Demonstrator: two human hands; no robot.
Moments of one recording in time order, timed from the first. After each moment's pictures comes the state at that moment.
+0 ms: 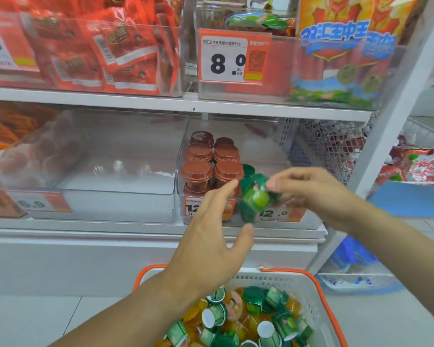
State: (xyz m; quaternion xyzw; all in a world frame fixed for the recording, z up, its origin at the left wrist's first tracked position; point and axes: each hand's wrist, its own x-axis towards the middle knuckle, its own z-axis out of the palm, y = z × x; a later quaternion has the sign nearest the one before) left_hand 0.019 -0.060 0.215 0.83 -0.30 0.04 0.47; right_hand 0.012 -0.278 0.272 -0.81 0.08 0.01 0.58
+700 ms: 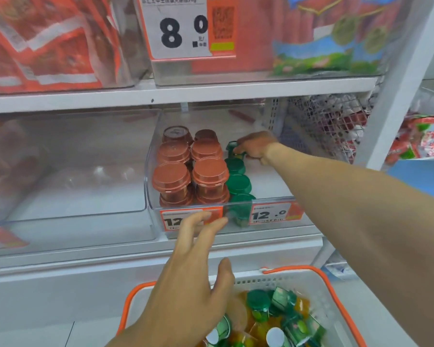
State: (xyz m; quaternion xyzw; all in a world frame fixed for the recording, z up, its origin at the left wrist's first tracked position) left_hand 0.036 -0.059 0.179 0.87 -0.32 -0.02 0.39; right_hand 0.240 -0.343 0.185 -0.83 0.25 -0.04 0.50
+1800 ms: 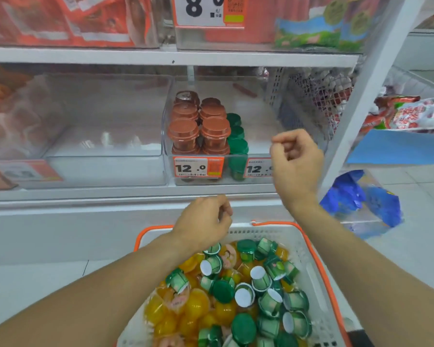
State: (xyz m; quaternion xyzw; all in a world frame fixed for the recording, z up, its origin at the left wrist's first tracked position) left_hand 0.039 -0.069 0.138 0.89 -0.31 -0.09 0.31; right_hand 0.009 -0.244 0.199 -0.72 0.13 -0.44 0.52
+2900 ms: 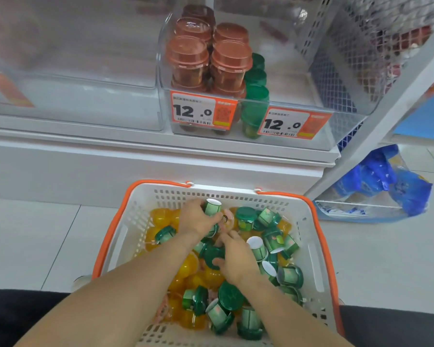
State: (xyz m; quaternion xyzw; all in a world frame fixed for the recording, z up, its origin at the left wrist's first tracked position) left_hand 0.038 -0.090 -0.058 0.88 0.00 -0.15 0.45; right_hand -0.066 -0.188 -0.066 -0.95 0.11 0.16 0.26
